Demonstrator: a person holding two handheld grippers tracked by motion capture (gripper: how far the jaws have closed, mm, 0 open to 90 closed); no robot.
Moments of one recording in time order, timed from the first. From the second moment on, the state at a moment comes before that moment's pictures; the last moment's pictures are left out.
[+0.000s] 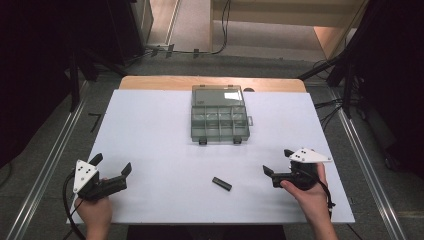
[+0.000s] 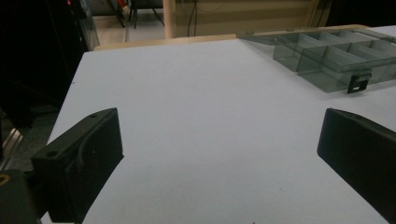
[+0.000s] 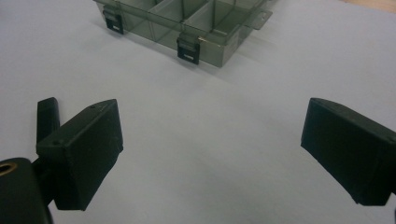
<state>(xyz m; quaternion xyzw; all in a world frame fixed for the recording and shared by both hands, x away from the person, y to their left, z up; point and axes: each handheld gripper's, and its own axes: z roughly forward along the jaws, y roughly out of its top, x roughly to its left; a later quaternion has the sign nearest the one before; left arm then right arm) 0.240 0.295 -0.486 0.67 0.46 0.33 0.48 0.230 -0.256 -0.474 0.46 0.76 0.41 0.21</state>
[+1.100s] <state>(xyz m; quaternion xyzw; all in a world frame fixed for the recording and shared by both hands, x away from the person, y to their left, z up) 0.239 0.296 -0.486 0.67 0.45 0.33 0.48 0.237 -0.179 -0.471 0.38 0.82 0.40 0.17</state>
